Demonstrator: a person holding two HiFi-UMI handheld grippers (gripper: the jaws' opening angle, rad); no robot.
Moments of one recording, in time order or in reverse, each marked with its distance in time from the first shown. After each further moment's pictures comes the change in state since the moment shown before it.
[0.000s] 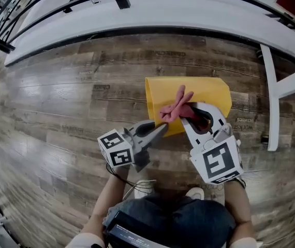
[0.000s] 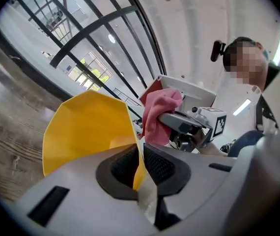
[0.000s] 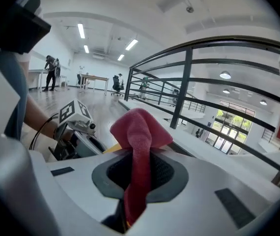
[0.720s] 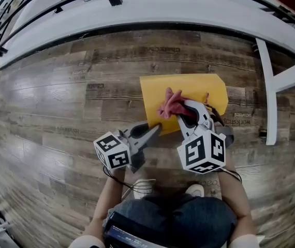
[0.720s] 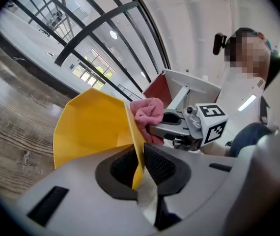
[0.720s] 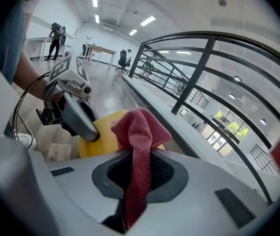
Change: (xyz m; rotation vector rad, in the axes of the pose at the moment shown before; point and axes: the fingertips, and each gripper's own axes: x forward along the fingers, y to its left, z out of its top) left arm -0.012 0.016 -0.020 0.005 0.055 0.057; right arm 0.039 0.012 -0.051 -0.158 0.207 -0.051
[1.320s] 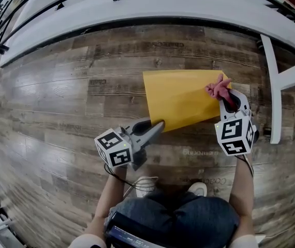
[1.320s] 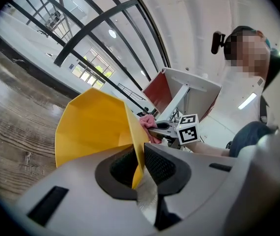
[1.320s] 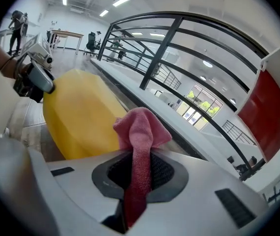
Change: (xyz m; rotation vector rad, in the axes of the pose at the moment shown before) left arm 0.001 0.001 0.001 0.006 0.018 0.005; right arm -0.025 -0.087 -0.120 0.181 0.215 -0.277
